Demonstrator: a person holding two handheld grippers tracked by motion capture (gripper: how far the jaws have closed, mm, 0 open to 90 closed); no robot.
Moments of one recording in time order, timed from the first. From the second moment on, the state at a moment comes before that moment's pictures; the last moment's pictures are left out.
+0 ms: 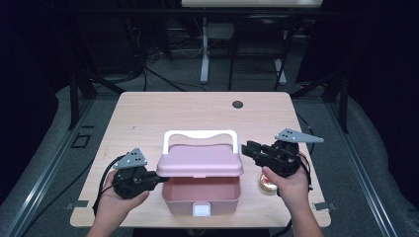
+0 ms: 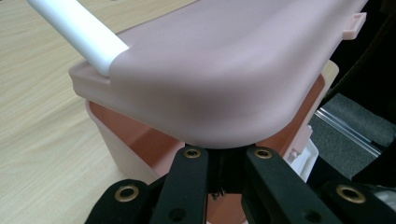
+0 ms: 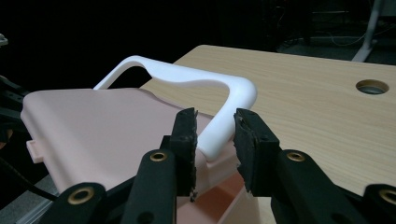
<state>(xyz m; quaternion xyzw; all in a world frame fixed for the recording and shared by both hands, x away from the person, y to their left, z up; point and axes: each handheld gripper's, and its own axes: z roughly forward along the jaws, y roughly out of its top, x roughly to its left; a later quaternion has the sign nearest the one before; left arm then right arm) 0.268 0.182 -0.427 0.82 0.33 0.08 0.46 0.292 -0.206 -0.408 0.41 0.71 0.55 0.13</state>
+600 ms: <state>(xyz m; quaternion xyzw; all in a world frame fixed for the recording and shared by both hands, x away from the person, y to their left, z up) 0.277 0.182 -0.417 0.82 0.33 0.08 0.47 0.279 -0.207 -0.413 0.44 0.71 0.52 0.16</state>
